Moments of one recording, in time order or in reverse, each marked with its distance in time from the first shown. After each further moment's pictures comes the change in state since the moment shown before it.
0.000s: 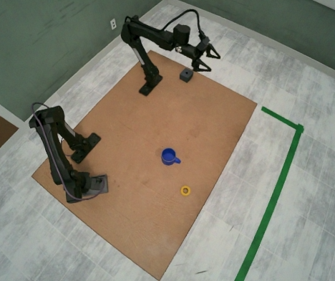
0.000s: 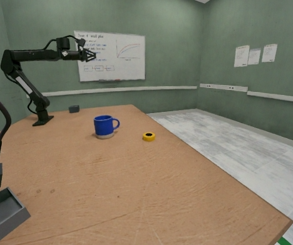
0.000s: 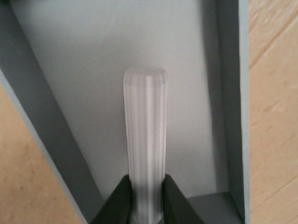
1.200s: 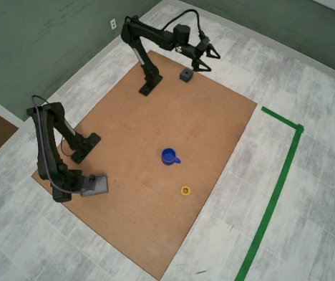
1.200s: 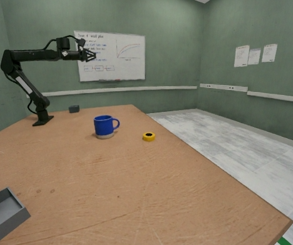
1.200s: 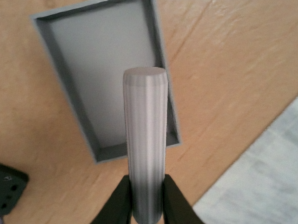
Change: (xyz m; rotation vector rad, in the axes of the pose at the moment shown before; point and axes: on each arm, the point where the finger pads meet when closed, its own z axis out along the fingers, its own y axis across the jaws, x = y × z) left arm 0.000 0.000 0.000 0.000 0.000 0.000; right arm -0.004 -0.014 -0.092 0.072 -0.021 -0.003
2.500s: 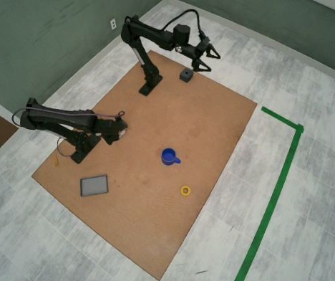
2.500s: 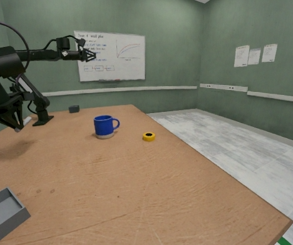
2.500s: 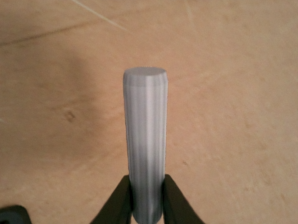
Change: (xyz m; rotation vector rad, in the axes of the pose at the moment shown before) left arm 0.000 0.000 0.000 0.000 0.000 0.000; right arm -0.139 0.260 0.011 -0.110 -0.333 -0.735
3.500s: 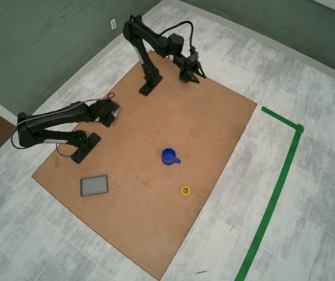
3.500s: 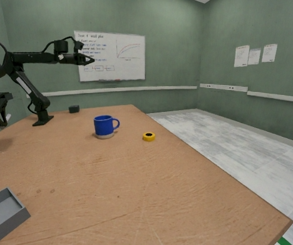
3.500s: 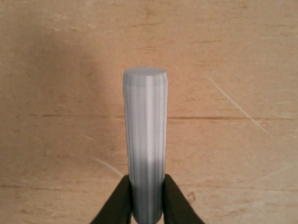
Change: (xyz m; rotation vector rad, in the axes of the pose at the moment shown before) left arm 0.040 -0.086 -0.015 0.250 0.066 0.078; right arm -0.047 0.116 0.012 -0.179 -0.190 -0.214
